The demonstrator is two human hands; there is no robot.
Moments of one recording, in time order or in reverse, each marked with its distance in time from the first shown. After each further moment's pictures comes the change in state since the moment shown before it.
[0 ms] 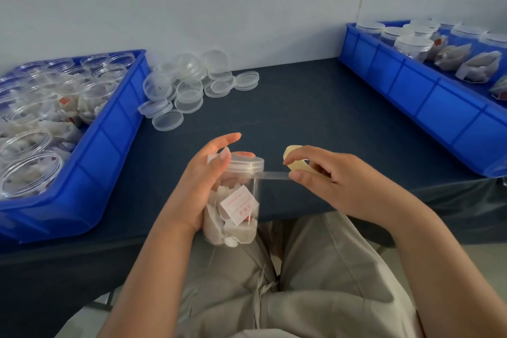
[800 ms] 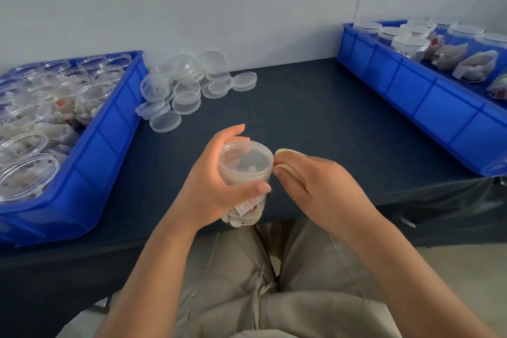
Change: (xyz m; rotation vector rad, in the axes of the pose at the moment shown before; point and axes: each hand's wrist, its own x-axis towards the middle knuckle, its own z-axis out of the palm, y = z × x) left_hand 0.006 0.004 0.006 0.432 -0.035 0.198; right_hand 0.007 -0.017 0.037 -0.139 0.230 -0.048
